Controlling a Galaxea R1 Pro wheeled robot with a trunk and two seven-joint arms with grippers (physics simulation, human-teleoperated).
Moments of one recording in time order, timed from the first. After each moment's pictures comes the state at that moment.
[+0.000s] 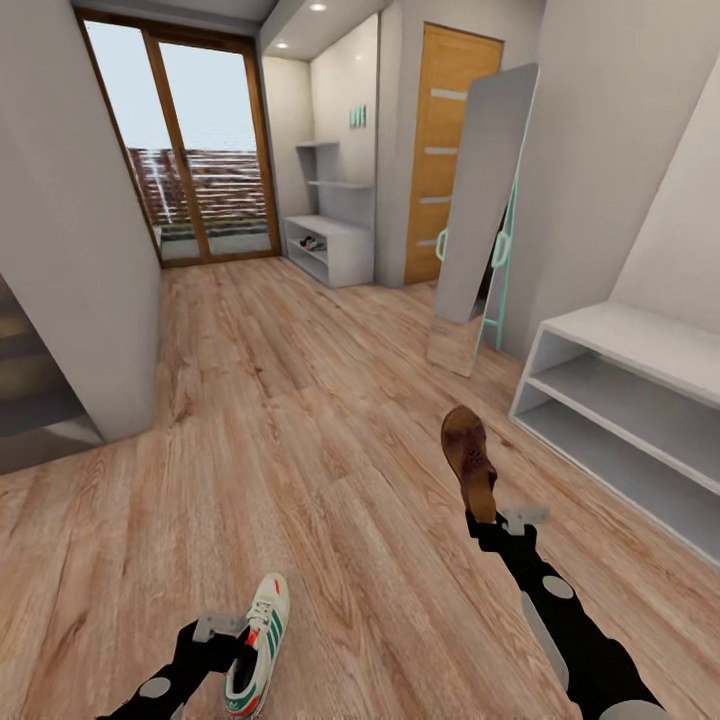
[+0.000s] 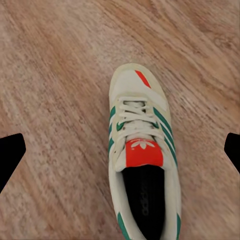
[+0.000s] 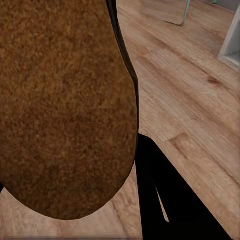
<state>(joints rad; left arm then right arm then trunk) -0.50 0.08 0.12 -0.20 -0.20 -0.30 -0.13 -0.44 -0.09 0.01 -0.88 -0.10 -0.04 0.05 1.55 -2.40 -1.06</state>
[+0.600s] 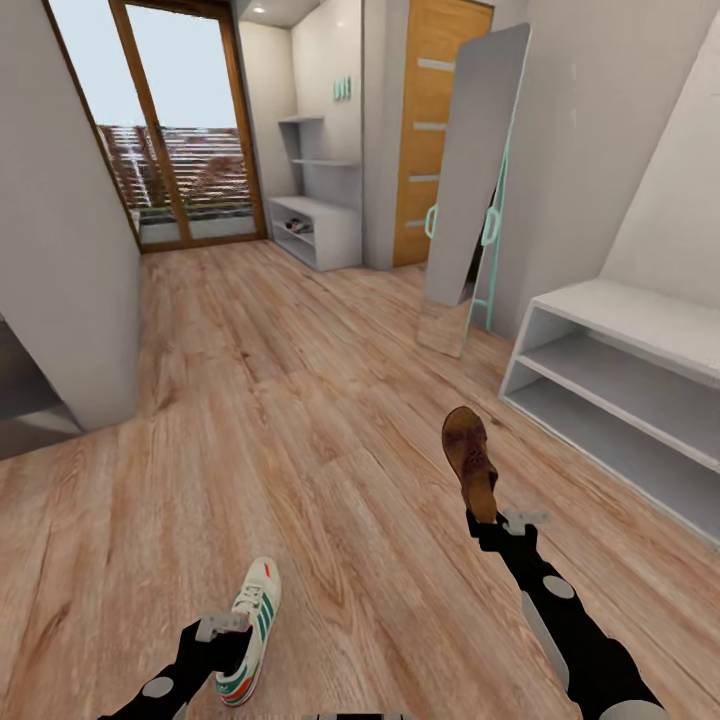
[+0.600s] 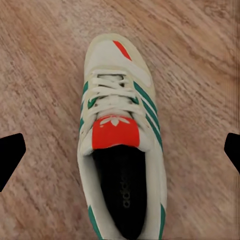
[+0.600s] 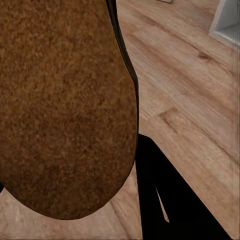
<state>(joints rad) -0.50 0.08 0.12 -0.20 -0.20 -0.30 -0.13 -0.44 -0.10 0.01 -0.88 -0.10 -0.04 0.05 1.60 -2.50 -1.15</state>
